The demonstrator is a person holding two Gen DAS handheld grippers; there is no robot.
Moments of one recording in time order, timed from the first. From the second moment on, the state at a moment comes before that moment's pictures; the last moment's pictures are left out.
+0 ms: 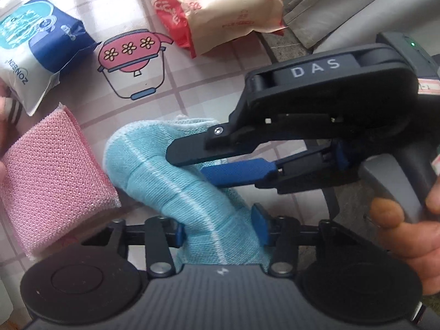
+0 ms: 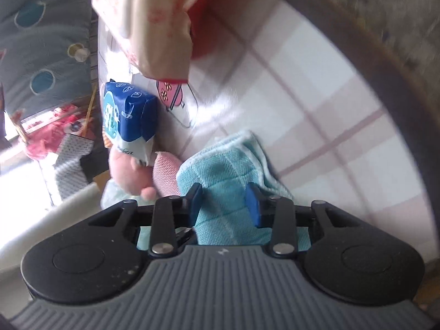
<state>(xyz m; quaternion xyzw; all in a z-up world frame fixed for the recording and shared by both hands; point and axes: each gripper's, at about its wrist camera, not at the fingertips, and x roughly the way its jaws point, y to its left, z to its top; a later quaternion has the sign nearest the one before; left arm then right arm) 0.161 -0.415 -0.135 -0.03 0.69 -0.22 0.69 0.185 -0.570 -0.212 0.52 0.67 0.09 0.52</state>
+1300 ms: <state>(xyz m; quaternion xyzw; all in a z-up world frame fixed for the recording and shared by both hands) 0.068 -0.254 -0.094 -0.21 0.69 -0.09 0.69 0.245 -0.381 -0.132 0.13 0.71 0.33 0.61</state>
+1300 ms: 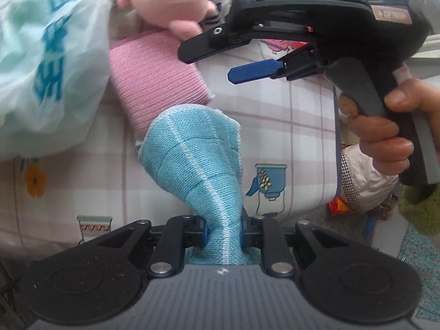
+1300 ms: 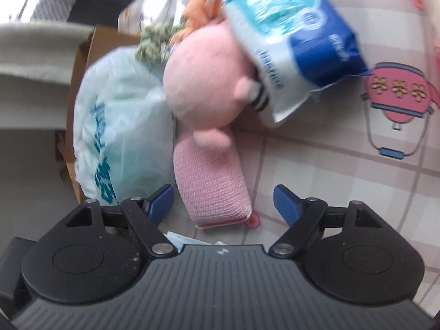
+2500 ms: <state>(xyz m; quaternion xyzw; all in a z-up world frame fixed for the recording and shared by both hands) 0.037 -0.193 -0.122 -0.22 0.70 -0.05 0.68 0.188 -0.403 -0.125 0.03 0.74 0.22 0.64</state>
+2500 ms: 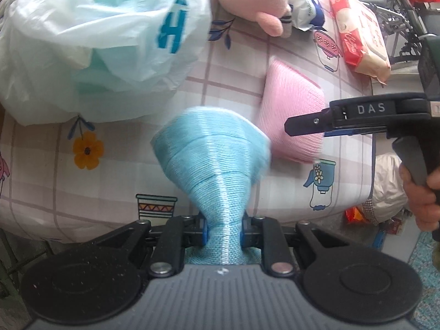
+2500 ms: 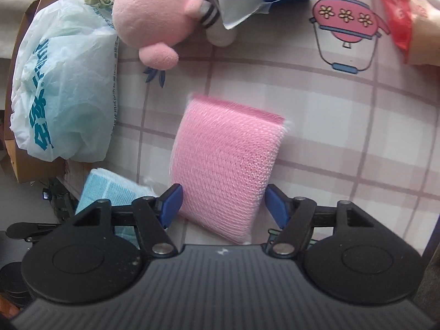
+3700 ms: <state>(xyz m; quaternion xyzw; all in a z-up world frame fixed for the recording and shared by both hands) 0.030 -0.138 -0.120 -0.23 0.69 -0.02 0.69 0.193 -0.296 -0.144 0.05 0.72 0.09 0.68</state>
